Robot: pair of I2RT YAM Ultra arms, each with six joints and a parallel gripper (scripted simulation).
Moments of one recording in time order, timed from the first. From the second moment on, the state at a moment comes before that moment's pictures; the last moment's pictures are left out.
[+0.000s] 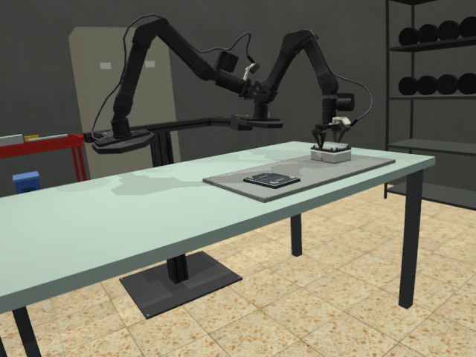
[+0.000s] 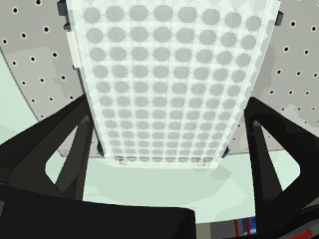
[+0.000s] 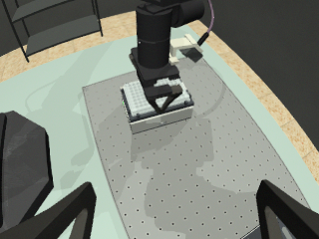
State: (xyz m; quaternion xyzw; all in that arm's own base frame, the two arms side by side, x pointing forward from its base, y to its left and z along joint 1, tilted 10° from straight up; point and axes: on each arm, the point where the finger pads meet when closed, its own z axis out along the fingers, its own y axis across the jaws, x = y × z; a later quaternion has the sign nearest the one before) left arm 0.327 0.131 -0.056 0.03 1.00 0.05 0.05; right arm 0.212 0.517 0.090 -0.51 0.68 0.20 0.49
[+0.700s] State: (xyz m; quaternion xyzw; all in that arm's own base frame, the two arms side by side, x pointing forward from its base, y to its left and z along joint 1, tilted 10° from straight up) left arm 0.330 0.134 -0.056 0.03 1.00 0.05 0.05; right arm 0.212 0.517 0.090 -0.51 0.68 0.20 0.49
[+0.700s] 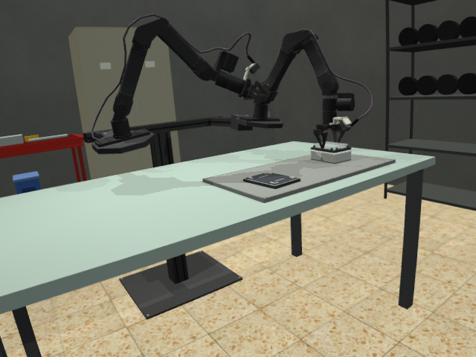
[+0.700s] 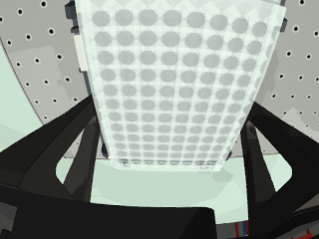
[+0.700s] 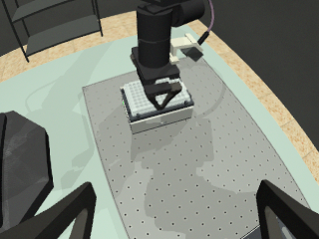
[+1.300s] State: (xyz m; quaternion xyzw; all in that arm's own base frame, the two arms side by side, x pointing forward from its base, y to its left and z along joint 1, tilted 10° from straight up) left arm 0.323 0.131 -0.019 0.03 1.00 0.06 0.06; right arm 0.212 0.517 0.090 -0.51 0.68 0.20 0.49
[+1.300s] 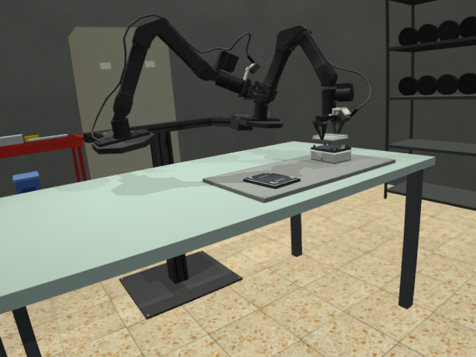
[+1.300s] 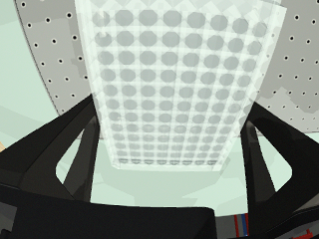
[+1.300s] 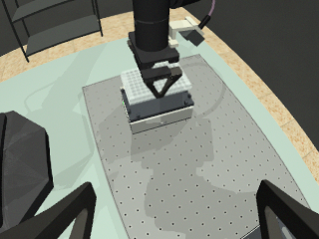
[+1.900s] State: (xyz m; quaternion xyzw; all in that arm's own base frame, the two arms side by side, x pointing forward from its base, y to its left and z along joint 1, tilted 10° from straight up) left arm 0.315 0.127 -0.018 0.03 1.00 0.05 0.05; right arm 0.223 0.408 0.132 -0.47 0.74 0.13 0.46
